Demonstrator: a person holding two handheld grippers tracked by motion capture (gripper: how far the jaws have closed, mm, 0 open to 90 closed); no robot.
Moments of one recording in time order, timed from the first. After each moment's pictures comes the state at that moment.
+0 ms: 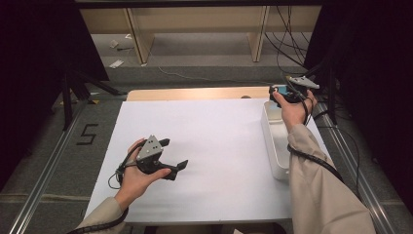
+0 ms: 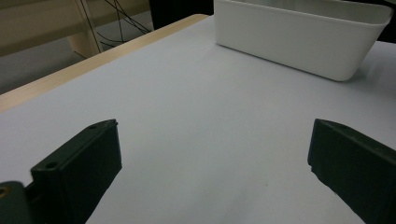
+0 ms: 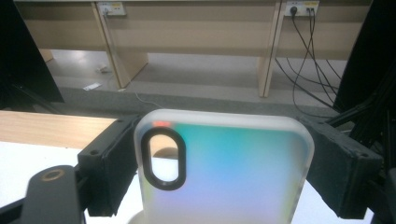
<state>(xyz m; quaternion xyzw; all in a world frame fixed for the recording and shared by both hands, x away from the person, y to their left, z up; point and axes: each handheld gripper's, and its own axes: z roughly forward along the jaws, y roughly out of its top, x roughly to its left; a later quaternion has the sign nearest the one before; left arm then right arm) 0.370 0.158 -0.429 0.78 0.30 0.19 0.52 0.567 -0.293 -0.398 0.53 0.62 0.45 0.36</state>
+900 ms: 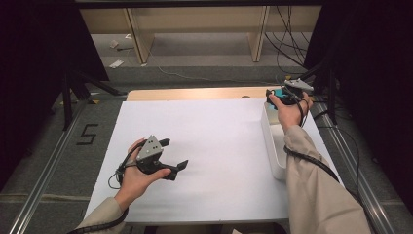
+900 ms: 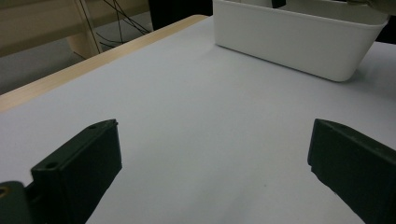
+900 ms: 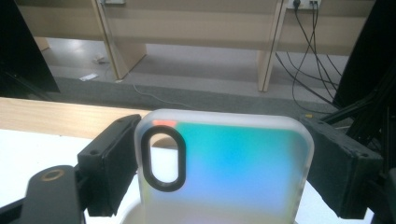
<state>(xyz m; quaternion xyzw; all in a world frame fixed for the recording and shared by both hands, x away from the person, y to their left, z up) 0.369 0.158 -0.429 0.78 0.29 0.19 0.52 0.572 -0.287 -0.412 0.53 0.63 0.43 0.36</state>
